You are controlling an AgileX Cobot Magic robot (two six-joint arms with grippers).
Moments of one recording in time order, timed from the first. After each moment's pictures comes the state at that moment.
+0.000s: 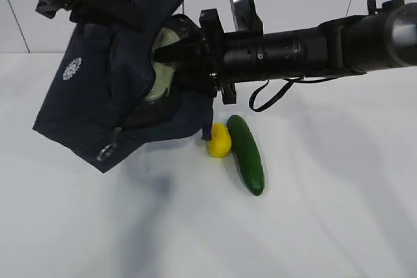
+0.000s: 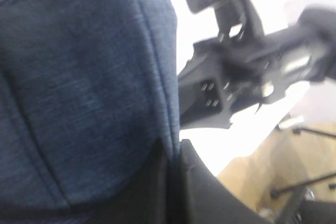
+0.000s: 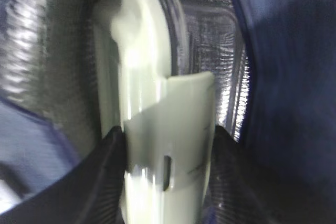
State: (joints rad) left arm -0.29 1.64 -1.44 -0.81 0.98 0.37; right arm 0.33 2.07 -1.38 1.75 1.06 -0.86
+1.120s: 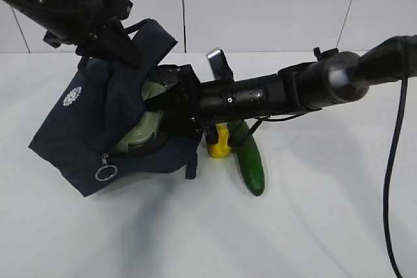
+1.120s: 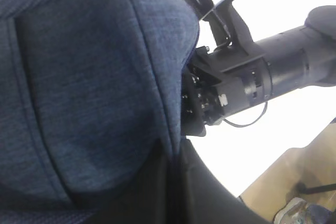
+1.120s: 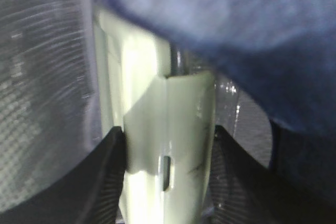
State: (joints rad) left arm -0.29 1.76 -1.44 -0.67 0.95 0.33; right arm 0.38 2.31 -1.49 1.76 1.02 -0.82
